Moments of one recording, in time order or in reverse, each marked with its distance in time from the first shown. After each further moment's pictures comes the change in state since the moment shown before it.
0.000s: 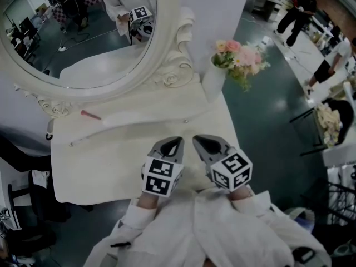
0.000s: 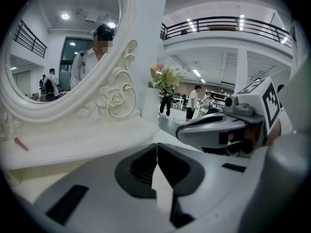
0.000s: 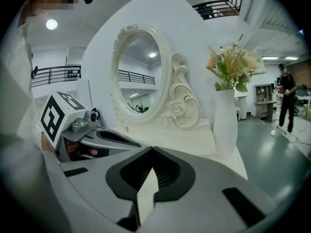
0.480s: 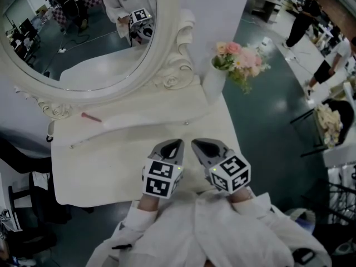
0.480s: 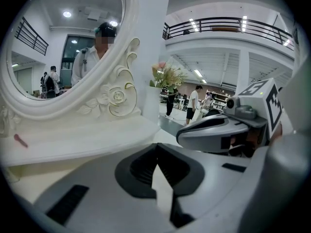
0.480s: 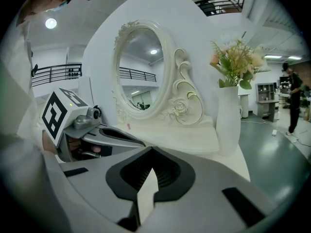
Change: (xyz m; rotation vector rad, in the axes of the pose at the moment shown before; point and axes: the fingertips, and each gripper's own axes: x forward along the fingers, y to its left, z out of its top) left arm 0.001 0.001 -0.004 -0.022 0.010 -0.003; right arm 0.004 0.006 -0.008 -0.004 0.041 0.013
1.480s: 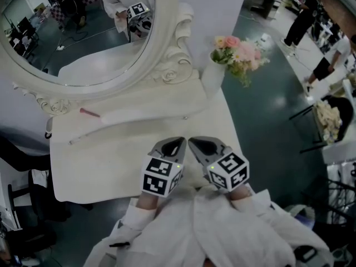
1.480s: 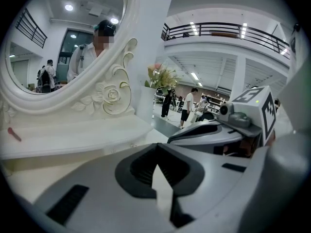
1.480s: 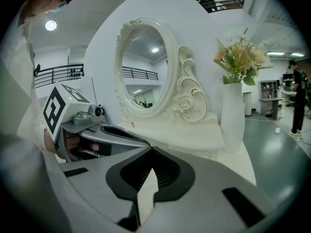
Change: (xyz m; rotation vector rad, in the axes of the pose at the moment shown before) left arm -0.007 -0.018 0.001 -0.036 -0.009 -0.077; right arm -0.002 0.014 -0.007 0.006 0.027 0.030
